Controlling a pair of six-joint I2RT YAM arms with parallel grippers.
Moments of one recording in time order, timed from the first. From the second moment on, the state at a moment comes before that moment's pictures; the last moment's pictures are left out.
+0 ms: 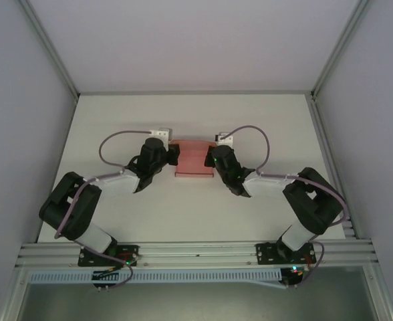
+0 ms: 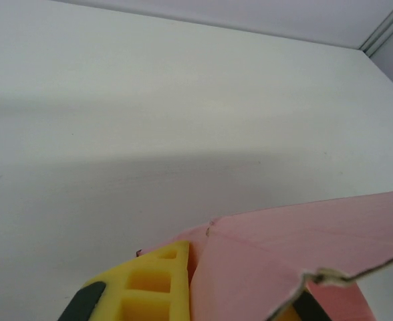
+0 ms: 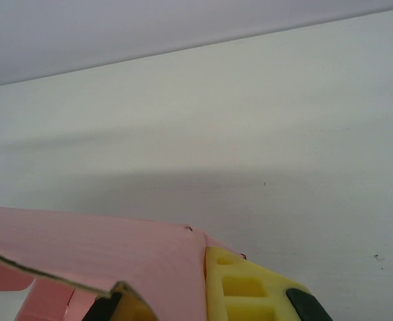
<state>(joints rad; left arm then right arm) -0.63 1.54 0.66 0.47 -0.07 -0.42 0.80 1.60 0.69 0.46 0.45 0.49</state>
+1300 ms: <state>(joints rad) -0.69 1.16 0.44 0.24 0.00 -0.47 0.96 1.58 0.49 0.73 0.68 0.40</state>
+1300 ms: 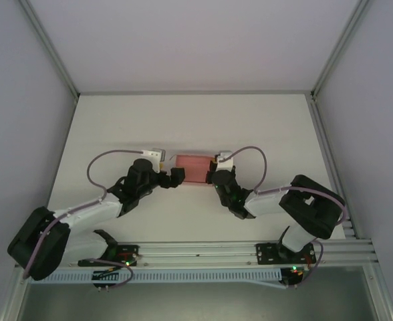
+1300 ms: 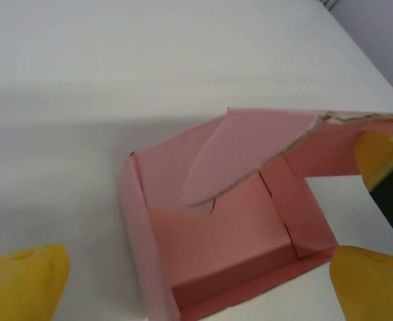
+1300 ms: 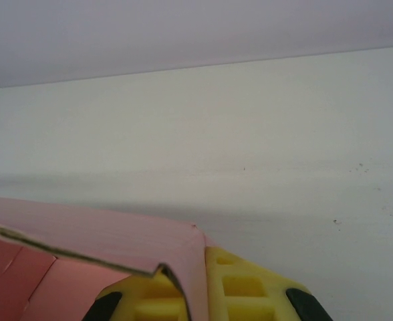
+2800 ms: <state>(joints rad) -0.43 1.61 0.63 0.30 0.56 -0.81 1.11 1.61 0.50 0.46 0.79 0.38</state>
